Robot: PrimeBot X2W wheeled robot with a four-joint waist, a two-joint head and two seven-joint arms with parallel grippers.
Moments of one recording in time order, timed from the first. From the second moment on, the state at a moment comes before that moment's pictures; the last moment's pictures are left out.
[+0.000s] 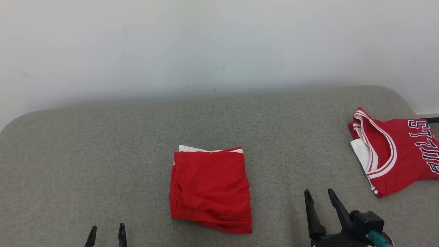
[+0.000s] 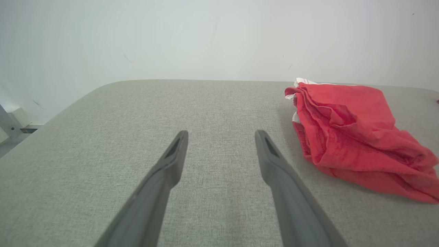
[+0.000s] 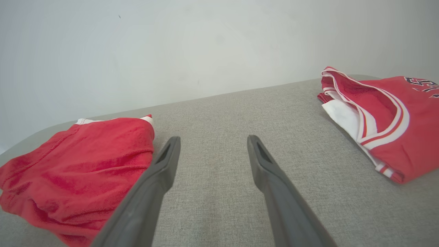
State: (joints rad) left arm 0.08 0.05 0.04 0.26 -0.11 -0.07 -0.26; right arm -0.08 -0.05 0.03 0.41 0.19 0.13 -0.26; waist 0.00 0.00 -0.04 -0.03
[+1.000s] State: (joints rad) left arm 0.06 0.05 -0.09 0.22 -0.08 -0.07 -0.26; right arm -0.22 -0.05 0.12 0.58 0.27 0.13 -0.26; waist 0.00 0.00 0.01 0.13
